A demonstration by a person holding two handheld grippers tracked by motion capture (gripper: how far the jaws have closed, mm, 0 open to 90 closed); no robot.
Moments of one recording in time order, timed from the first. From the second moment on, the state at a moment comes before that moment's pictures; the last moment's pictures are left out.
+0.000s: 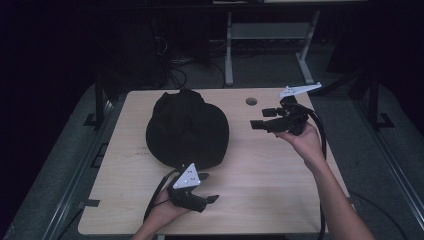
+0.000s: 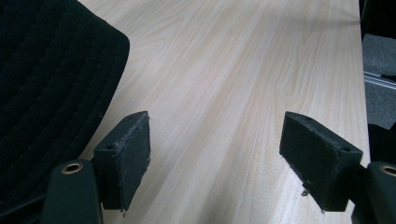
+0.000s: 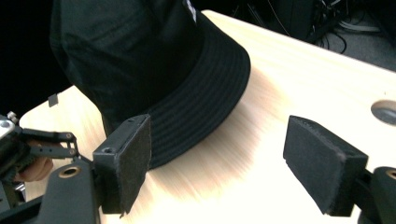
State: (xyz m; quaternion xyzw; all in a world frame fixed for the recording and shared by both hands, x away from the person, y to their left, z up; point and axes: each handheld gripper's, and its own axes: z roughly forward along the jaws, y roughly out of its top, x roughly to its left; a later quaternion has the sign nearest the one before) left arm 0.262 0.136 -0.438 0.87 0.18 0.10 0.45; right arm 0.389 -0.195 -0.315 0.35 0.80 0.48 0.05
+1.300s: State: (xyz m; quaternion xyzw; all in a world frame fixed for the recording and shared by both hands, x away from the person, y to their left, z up) left arm 0.262 0.138 -0.439 0.86 0.19 0.10 0.46; right arm 0.344 -0.236 -0.371 0.37 0.80 0.47 0.04
